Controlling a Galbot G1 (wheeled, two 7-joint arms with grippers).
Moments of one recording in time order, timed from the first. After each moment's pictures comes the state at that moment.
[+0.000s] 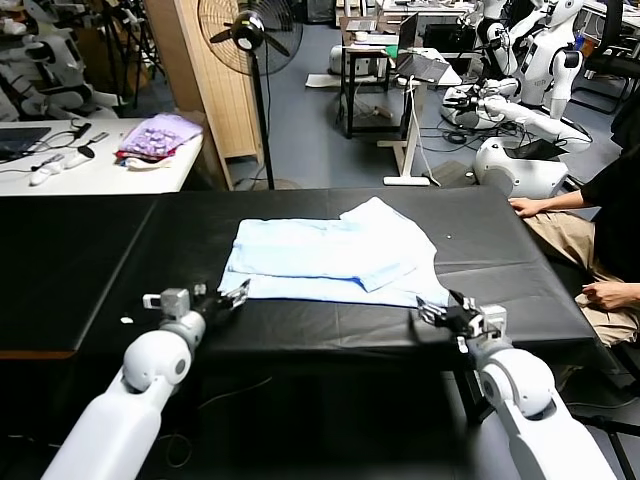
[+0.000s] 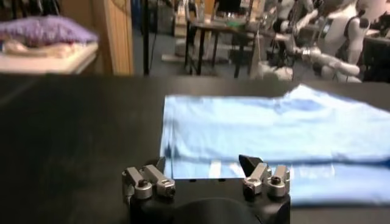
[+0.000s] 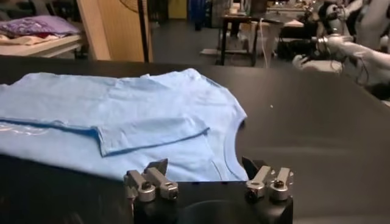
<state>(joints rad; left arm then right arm) 1.06 -1.06 -0.34 -1.74 -0.69 0.52 -0.13 -1.20 1.11 0.48 1.85 0.48 -0.55 0.06</state>
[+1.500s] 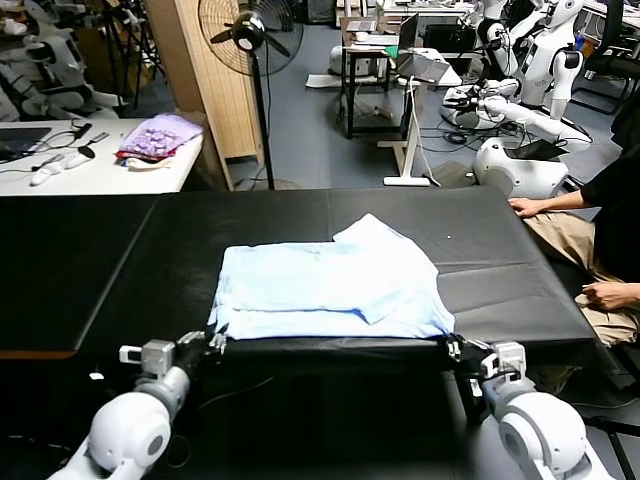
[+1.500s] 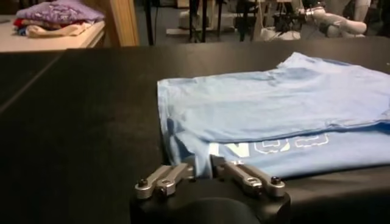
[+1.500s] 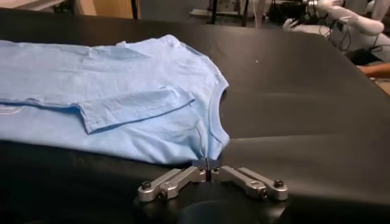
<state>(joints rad) 1.40 -0.96 -0.44 -2.15 -0.68 0.61 -0.34 -1.44 1.02 0.58 2.22 0.59 -0.74 0.21</state>
